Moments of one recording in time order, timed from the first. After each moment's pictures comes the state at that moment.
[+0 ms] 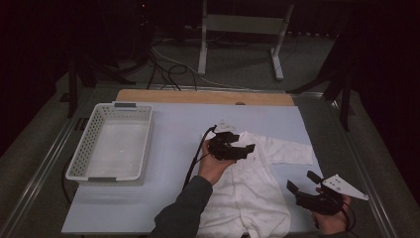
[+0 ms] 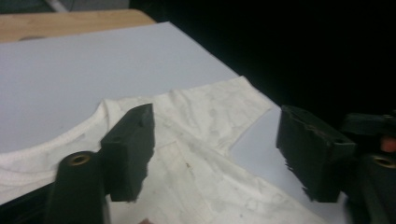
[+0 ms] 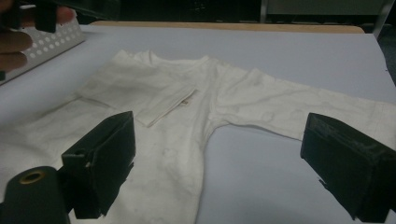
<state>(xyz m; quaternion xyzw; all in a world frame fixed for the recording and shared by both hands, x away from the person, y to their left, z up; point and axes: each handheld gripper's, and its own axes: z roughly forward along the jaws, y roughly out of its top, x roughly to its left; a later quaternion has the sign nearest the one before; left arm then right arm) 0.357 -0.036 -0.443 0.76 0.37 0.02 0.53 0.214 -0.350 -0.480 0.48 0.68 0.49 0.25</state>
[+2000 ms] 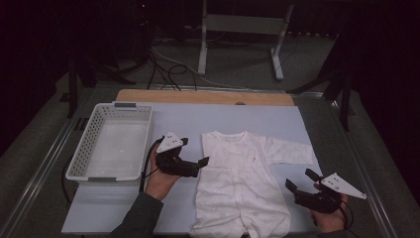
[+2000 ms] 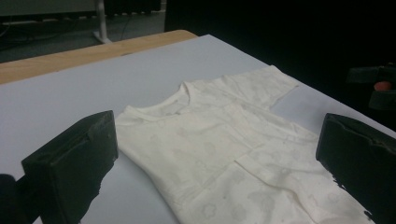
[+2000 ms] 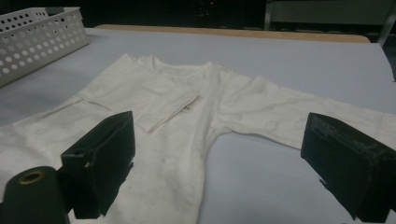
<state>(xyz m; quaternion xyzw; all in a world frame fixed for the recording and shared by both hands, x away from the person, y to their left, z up) 0.305 0.095 -0.435 0.76 0.35 0.12 0.54 0.219 -0.349 -0.482 0.47 0.68 0.50 0.25</state>
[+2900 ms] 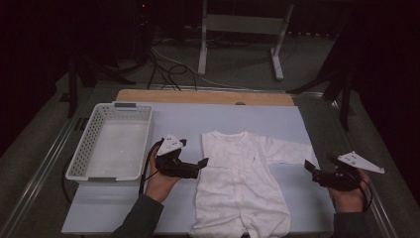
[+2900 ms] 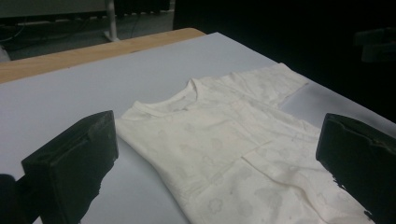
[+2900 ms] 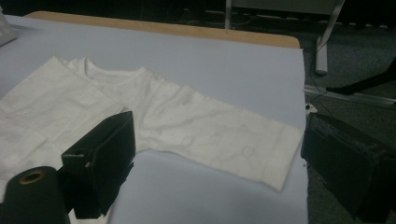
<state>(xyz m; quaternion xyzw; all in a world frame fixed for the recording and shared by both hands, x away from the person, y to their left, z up) 0.301 0.093 -0.438 0.76 0.36 0.13 0.53 0.266 -0.396 -0.446 0.50 0.69 0.43 0.29</state>
